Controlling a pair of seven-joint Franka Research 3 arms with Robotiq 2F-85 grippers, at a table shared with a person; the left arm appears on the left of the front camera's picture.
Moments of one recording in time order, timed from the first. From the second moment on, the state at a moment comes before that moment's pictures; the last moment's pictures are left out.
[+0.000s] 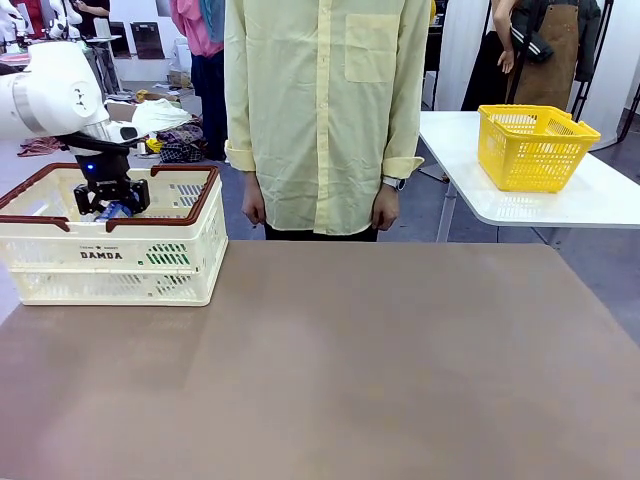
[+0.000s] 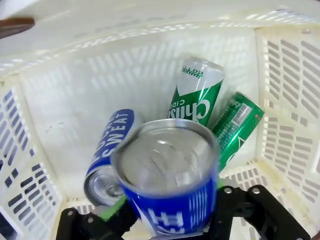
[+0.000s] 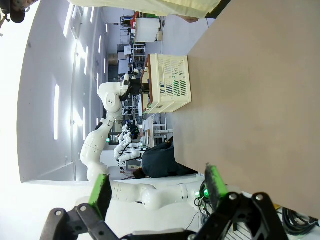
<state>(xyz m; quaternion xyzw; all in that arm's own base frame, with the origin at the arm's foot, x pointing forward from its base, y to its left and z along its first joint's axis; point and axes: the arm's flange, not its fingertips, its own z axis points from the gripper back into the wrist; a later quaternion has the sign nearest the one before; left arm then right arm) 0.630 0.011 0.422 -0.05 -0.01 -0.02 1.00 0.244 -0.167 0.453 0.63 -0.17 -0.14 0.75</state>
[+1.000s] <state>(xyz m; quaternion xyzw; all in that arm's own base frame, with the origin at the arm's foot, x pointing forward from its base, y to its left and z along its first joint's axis) 0.628 0.009 0.429 -0.05 -0.01 -0.03 1.00 0.244 -0.167 0.453 0.63 -0.17 -0.14 0.75</state>
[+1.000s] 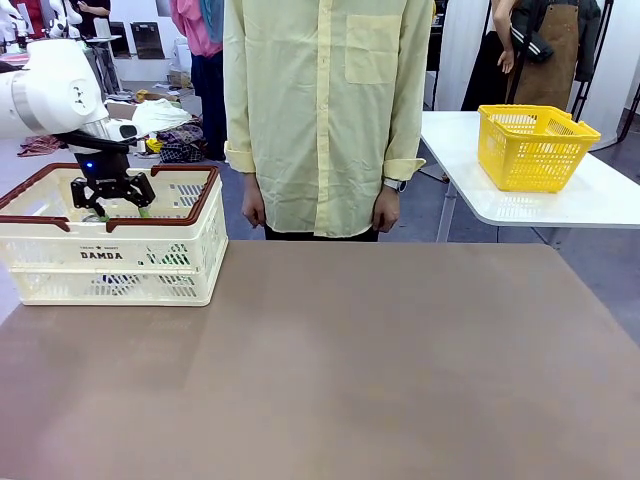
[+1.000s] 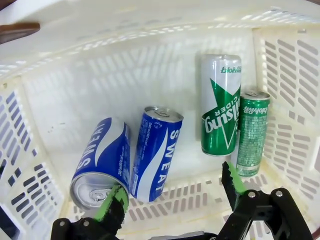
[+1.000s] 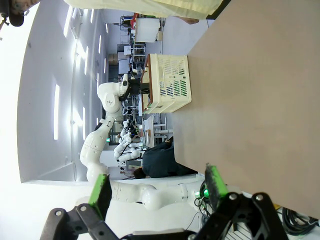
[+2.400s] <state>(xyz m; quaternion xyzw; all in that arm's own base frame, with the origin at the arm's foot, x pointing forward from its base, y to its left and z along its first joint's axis) 0.370 0.228 0.478 -0.64 -0.04 -0.10 0.76 0.244 -0.167 0.452 0.63 -0.17 -0.15 0.74</state>
